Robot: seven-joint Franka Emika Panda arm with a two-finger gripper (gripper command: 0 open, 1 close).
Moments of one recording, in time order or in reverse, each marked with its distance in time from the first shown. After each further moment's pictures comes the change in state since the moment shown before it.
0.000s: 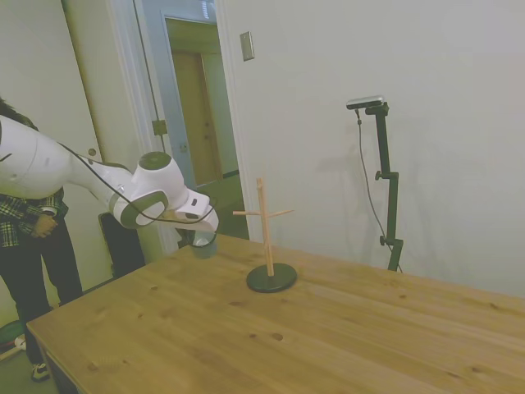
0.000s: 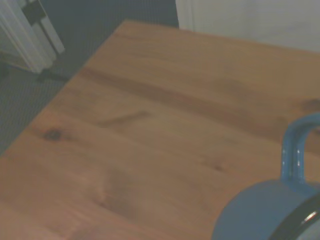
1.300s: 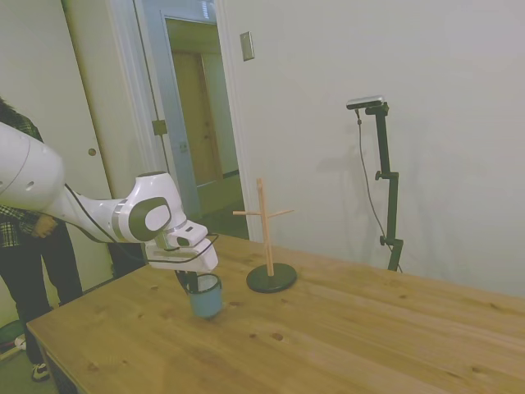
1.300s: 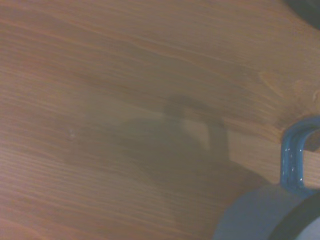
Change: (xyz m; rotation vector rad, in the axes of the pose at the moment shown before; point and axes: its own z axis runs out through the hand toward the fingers) arm -0.026 0.102 0.030 -0.474 -0.072 0.166
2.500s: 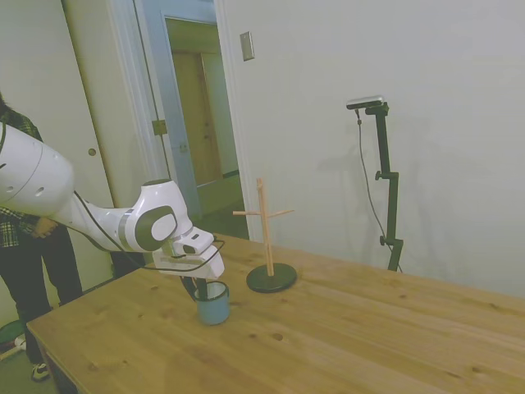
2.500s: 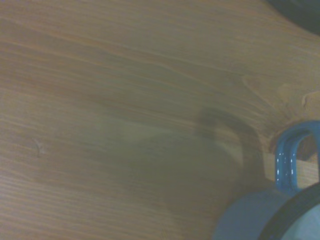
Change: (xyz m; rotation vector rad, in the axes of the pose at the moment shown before) arm 0.007 0.006 0.014 0.022 0.022 0.025
